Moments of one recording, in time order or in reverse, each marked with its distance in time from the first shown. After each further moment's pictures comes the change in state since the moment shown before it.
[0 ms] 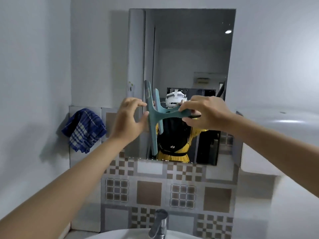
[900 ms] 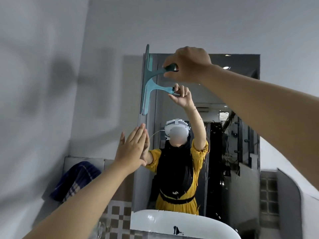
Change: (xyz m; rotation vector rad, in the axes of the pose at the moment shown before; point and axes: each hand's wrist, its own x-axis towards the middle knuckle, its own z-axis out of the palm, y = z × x) left_hand 0.086 -0.143 0.045 0.601 -0.398 -0.036; right_hand 0.284 0.057 -0.051 -0.330 0.177 0.071
